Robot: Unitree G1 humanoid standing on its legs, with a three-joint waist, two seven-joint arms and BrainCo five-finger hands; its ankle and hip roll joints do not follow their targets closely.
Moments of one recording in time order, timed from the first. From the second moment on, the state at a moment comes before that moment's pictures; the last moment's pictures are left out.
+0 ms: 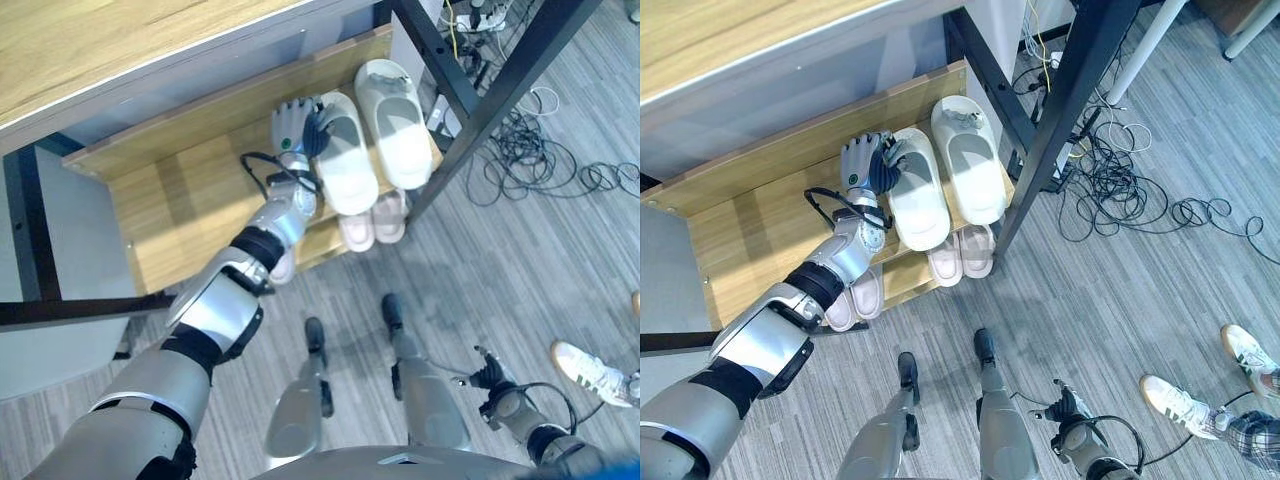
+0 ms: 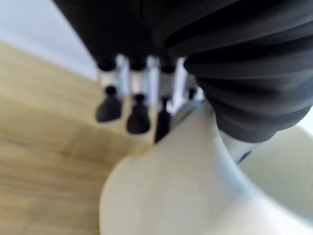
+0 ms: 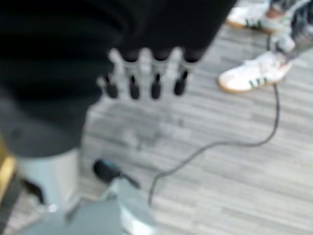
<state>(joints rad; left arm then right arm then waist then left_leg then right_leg) -1.06 0.28 -0.55 0.93 0.46 0.11 0.68 -0.16 -0.34 0.44 1.19 -0.10 -0.10 -0.30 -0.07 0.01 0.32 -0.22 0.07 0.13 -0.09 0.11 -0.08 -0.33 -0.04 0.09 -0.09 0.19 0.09</state>
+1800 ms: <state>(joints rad) -0.72 0.33 -0.31 0.56 0.20 0.04 0.59 -0.16 -0.29 0.39 1.19 -0.10 -0.07 -0.26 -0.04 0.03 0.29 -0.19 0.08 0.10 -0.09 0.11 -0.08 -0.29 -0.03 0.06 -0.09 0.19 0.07</state>
